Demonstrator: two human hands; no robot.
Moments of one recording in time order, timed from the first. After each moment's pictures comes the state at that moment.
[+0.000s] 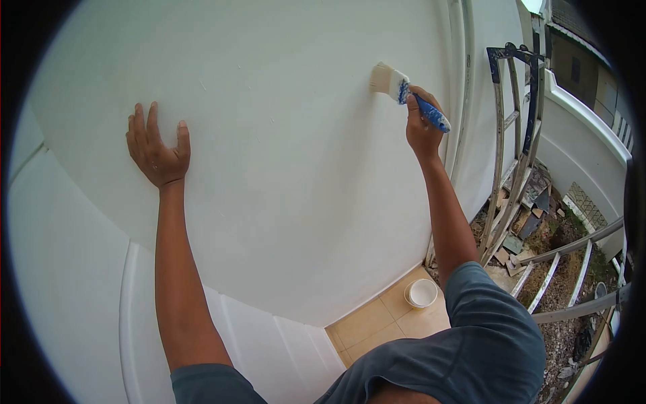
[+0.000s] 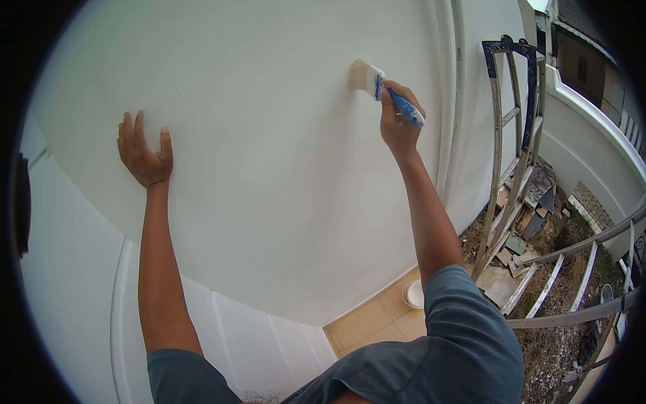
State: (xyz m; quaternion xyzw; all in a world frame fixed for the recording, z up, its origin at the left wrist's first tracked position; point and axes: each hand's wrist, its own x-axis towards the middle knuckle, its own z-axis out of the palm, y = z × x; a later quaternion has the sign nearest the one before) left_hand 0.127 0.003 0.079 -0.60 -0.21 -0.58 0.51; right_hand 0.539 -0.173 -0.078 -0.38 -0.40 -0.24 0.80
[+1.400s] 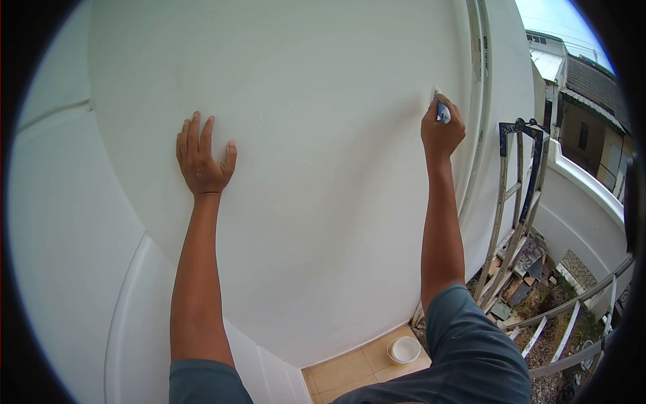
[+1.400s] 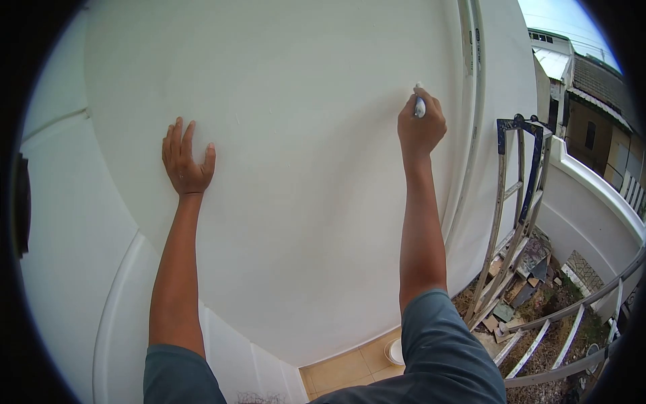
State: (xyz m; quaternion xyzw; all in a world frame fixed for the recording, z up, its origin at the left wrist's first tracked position) left_hand 0.127 -0.008 0.073 -0.61 -0.25 -0.60 0.45; right_hand 0.541 -0.164 0.062 -0.44 -0.29 -0.50 0.69
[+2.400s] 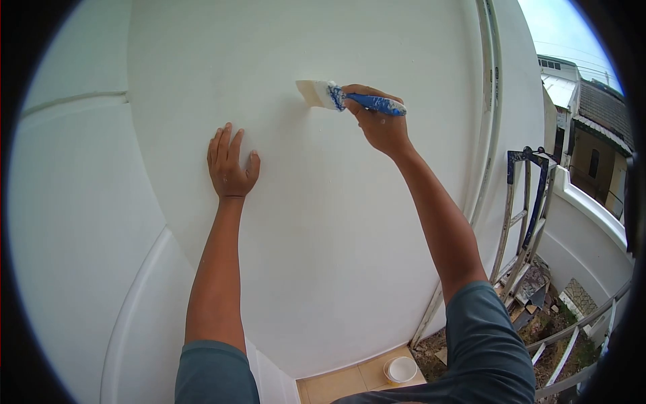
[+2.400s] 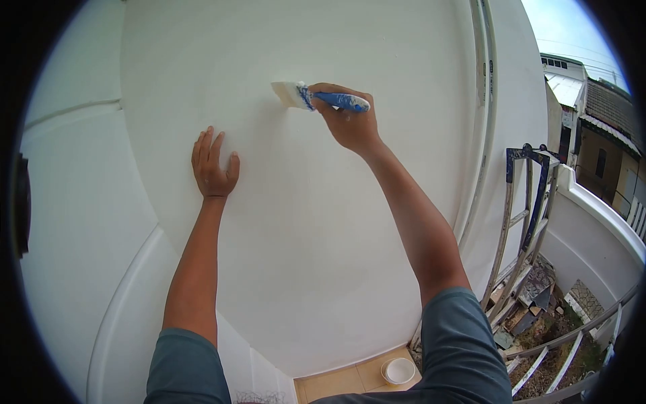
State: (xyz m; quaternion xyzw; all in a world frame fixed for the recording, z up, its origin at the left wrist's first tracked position) left_hand 0.129 -0.006 0.074 -0.61 -0.22 -0.63 0.43; right_hand 0.407 -0.171 0.139 -0.30 -0.67 -0.11 0.68
